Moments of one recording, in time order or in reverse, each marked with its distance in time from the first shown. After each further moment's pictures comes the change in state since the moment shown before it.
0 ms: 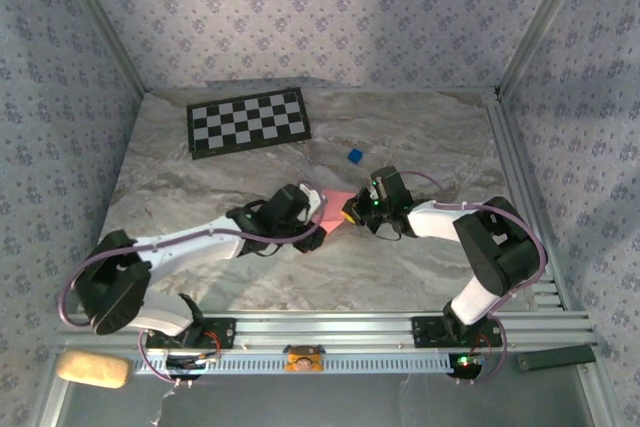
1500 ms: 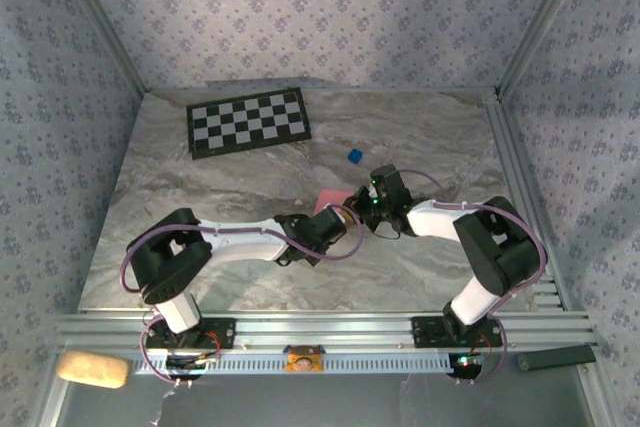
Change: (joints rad) left arm -0.142 0.274 0.112 -0.098 -0.366 0.105; right arm 0.002 0.001 0.013 0.000 0.000 0.000
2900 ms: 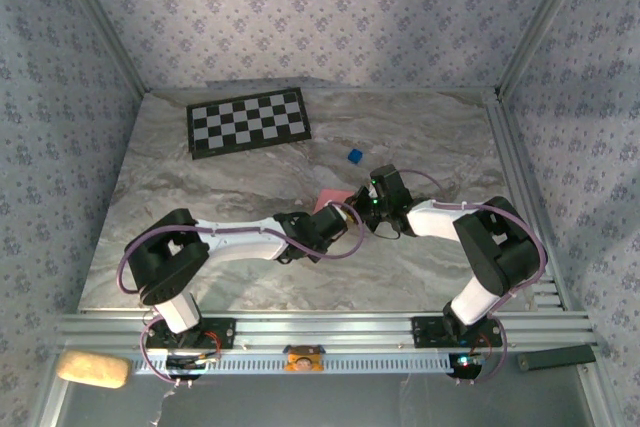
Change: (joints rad) left arm 0.000 -0.010 0.017 0.003 -0.022 0.005; right arm 0.002 0.000 0.000 0.000 0.000 0.000
